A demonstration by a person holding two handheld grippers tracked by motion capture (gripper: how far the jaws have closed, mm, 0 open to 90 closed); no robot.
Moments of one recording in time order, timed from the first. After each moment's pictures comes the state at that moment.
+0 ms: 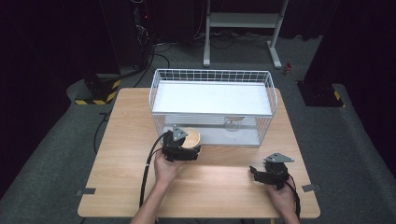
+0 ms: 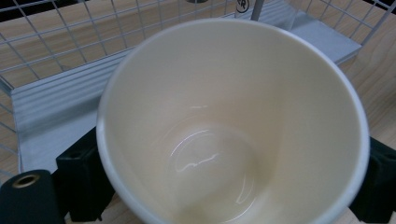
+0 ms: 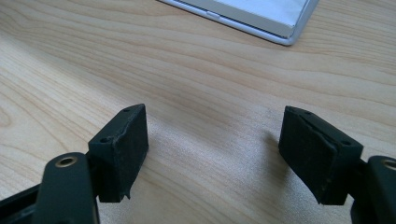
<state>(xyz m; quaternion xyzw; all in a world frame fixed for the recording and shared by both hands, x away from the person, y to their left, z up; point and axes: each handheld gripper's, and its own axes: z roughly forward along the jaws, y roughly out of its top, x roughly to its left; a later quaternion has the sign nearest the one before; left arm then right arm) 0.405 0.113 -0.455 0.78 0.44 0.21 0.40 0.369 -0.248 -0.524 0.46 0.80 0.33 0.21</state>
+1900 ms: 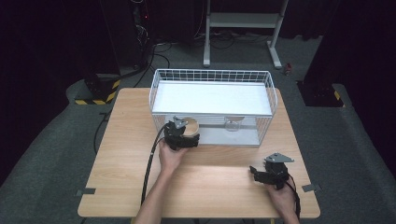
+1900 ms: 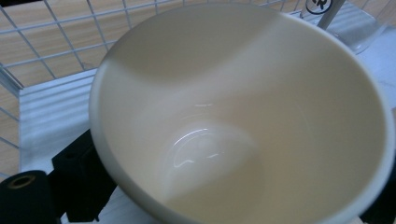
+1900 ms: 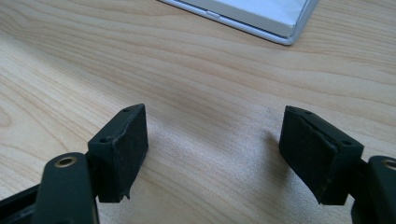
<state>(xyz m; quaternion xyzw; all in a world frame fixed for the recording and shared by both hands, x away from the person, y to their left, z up) 0.460 0.116 -0.483 0.76 0.48 0.22 0.39 0.369 -0.248 -0.524 0.46 0.79 0.33 0.21</state>
